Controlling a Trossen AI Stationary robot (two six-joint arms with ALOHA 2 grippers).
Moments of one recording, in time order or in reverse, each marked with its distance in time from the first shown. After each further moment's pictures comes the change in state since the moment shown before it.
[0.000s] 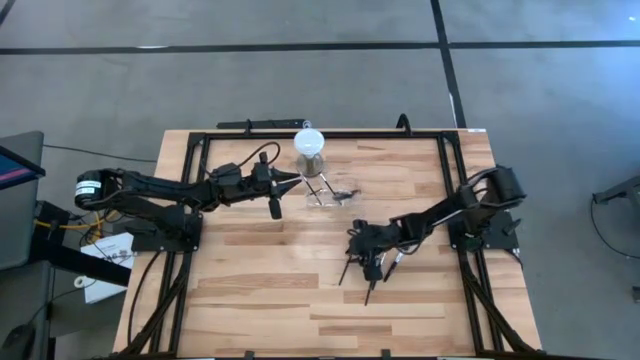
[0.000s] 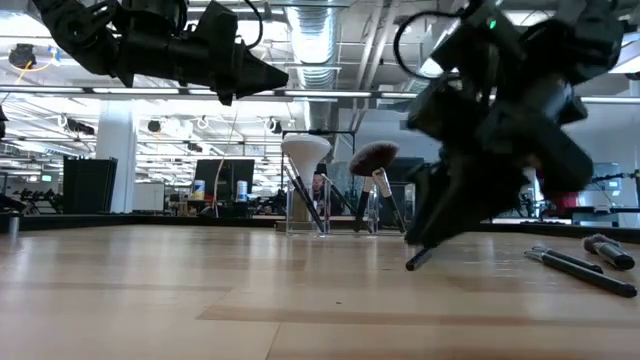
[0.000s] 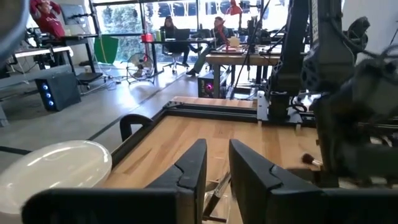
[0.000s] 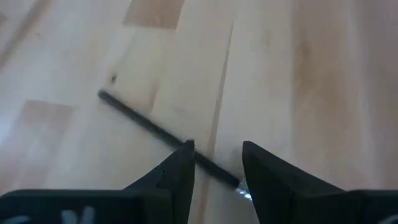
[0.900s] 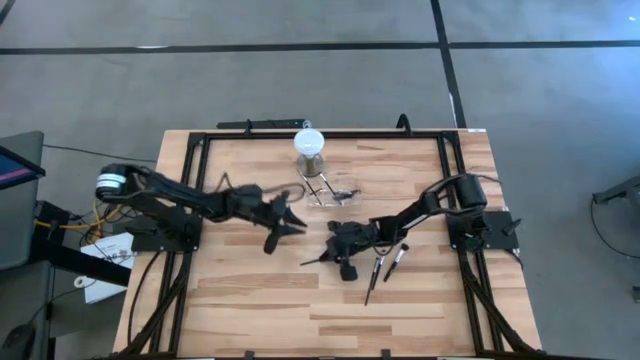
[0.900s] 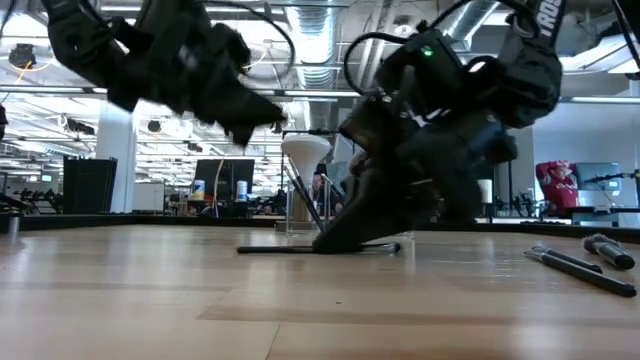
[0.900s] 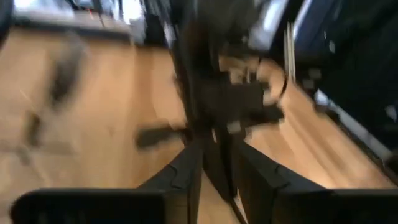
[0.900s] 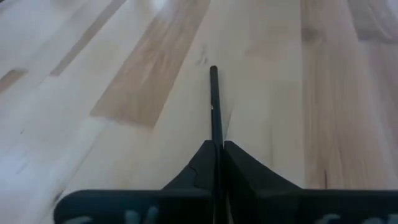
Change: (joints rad) left arm -0.141 0.199 -0.001 -0.059 0.348 -0.138; right arm -0.074 0.305 0.183 0.299 -0.083 -0.098
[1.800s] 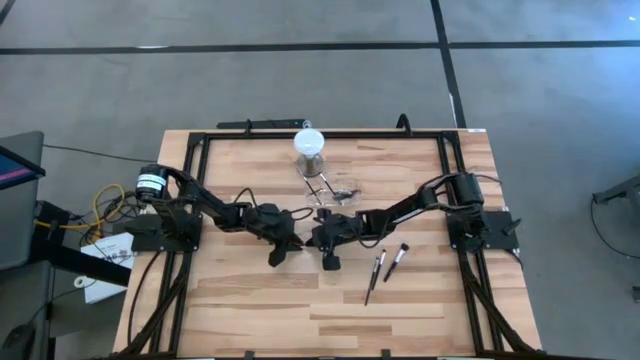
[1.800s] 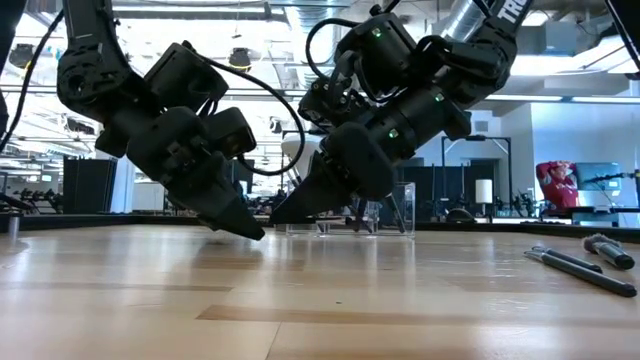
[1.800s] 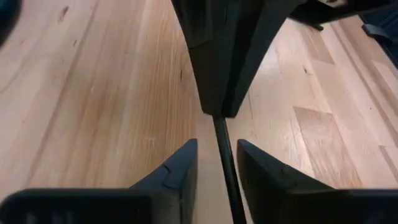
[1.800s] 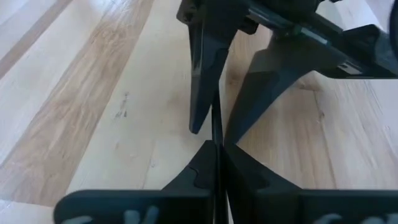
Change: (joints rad) left arm -0.070 0.317 0.001 -0.006 -0.047 -0.153; right arm -0.034 0.003 0.196 -0.193 0.115 -0.030
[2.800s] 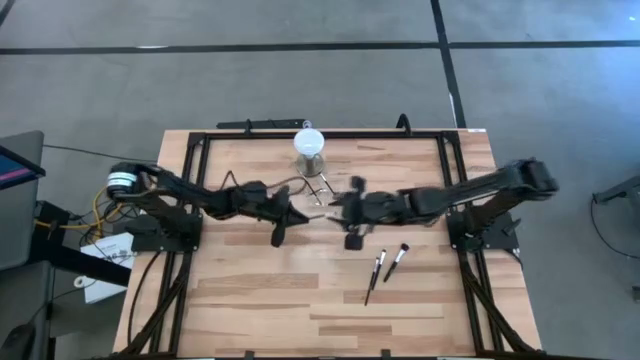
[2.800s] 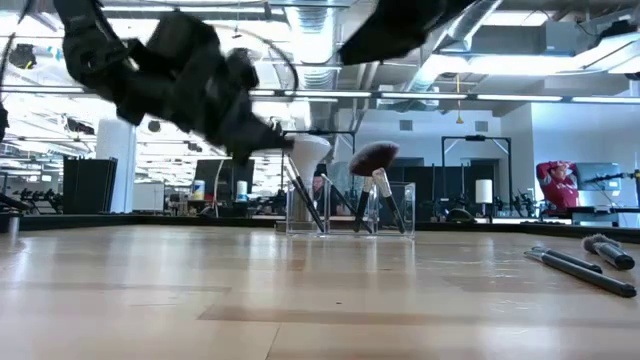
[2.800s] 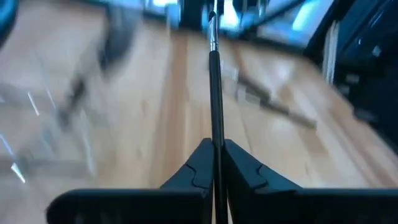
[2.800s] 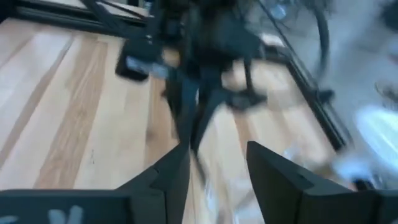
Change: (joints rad) left arm 0.126 -0.229 0.002 0.048 -0.002 0.094; right arm 0.051 -0.571 0.002 -0.461 0.331 -0.029
